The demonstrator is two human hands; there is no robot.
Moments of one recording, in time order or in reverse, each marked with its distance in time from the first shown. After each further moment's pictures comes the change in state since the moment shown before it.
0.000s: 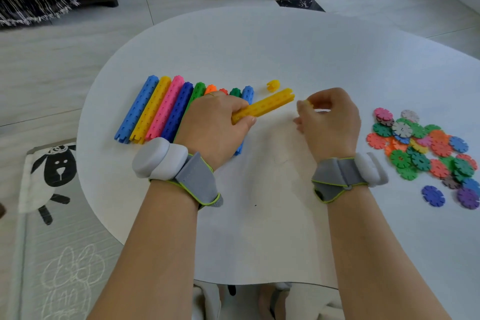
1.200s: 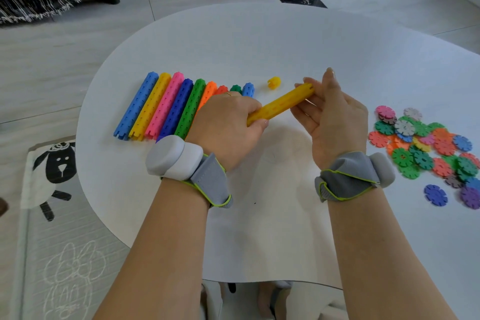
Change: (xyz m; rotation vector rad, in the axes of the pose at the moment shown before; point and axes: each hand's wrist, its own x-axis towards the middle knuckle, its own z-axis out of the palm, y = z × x) left_hand 0.003 0.011 0.006 0.084 -0.062 0.051; right_hand -0.007 -0.018 -0.008 0.767 -0.130 0.367
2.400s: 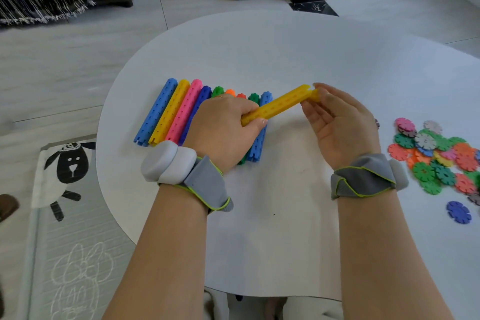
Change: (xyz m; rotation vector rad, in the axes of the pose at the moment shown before) left_hand -0.004 -0.019 -0.017 -0.111 0.043 -0.104; right_hand 0.011 0.000 0.009 0.173 -0.131 0.033
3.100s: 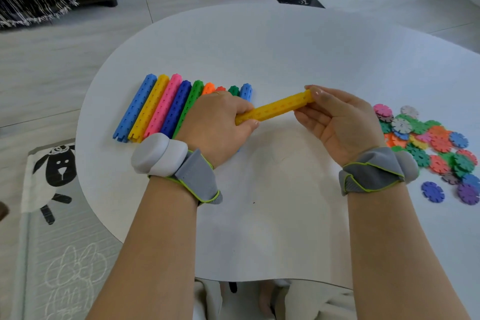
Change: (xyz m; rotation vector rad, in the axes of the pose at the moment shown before) left_hand 0.001 0.013 0.008 0.080 -0.109 0.080; right_hand -0.008 -0.019 -0.030 -0.169 -0.075 0.071
